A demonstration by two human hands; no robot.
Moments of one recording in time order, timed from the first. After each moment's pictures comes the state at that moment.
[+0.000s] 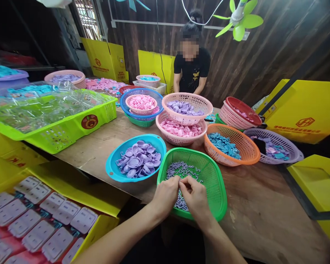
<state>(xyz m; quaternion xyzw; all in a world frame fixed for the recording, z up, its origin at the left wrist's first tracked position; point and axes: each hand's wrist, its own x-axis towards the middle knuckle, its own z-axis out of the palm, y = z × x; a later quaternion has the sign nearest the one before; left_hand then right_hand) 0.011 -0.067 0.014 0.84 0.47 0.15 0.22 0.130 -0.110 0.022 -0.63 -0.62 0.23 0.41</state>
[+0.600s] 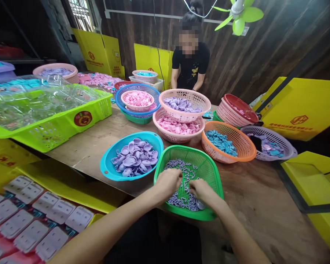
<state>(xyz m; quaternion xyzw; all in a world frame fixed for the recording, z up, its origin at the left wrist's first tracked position) 0.030 -0.042 0.015 0.89 0.41 0.10 0.16 0.206 -0.090 -0.032 -0.67 -0.71 0.21 0.04</state>
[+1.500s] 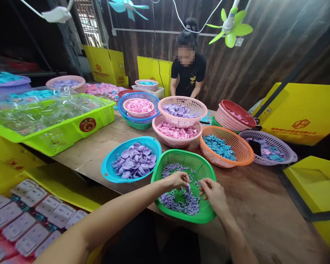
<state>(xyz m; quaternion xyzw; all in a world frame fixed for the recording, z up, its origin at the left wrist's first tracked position) 0.083 -0.015 -0.026 0.66 0.35 0.09 0.66 0.230 -0.121 -0.009 -0.70 -0.48 0.31 0.42</state>
